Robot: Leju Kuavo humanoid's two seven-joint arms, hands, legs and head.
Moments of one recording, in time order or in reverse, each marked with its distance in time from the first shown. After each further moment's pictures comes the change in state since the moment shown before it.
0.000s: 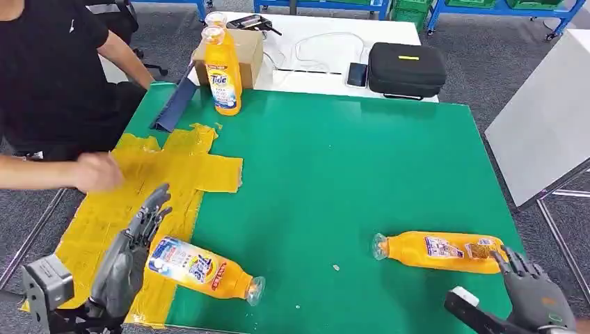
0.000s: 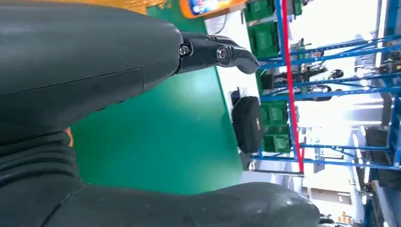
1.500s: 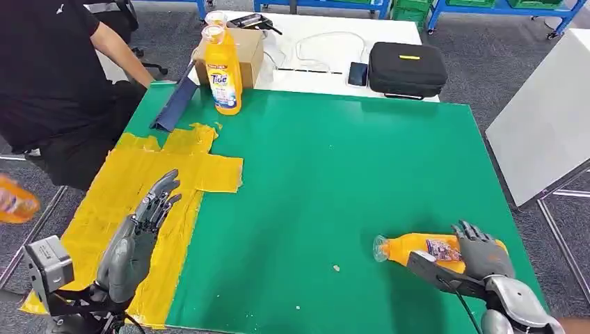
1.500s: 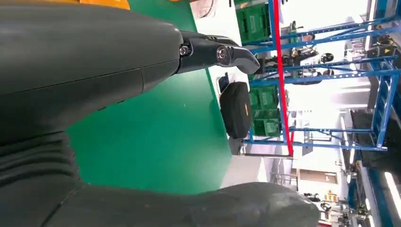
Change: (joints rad) left arm -0.079 0.006 -0.026 0.021 0.071 -0.028 0.047; right arm -0.290 -0.001 0.238 0.235 0.051 0.072 0.137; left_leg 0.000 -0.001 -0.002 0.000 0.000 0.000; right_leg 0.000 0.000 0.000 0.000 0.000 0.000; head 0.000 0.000
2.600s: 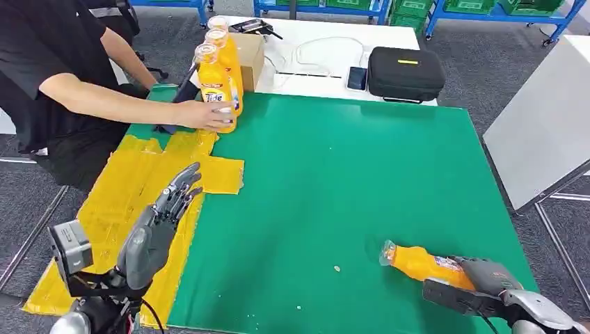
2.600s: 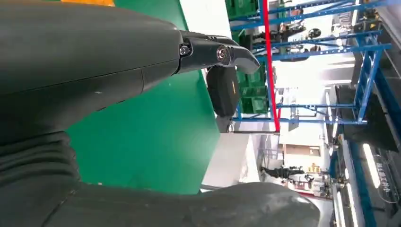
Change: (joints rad) left arm -0.076 0.018 -0.063 0.098 0.059 -0.016 -0.037; right arm 0.045 -0.297 0.205 0.199 -0.473 0.030 -0.096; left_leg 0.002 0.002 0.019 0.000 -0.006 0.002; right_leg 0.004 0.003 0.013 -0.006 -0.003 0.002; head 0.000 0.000
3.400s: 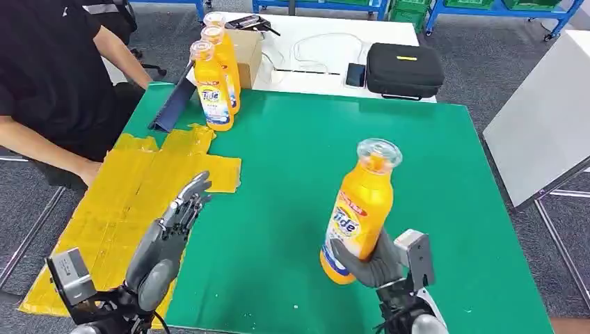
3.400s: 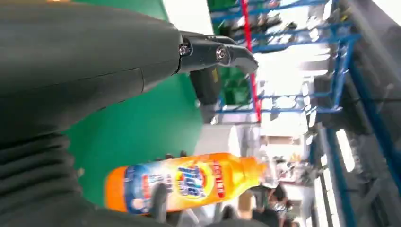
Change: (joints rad) left arm 0.014 -0.036 -0.087 -0.039 -0.082 0.032 -0.078; right arm -0.064 0.597 0.182 -0.261 -0.877 -0.304 -0.146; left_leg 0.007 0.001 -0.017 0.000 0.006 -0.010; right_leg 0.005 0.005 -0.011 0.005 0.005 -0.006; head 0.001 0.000
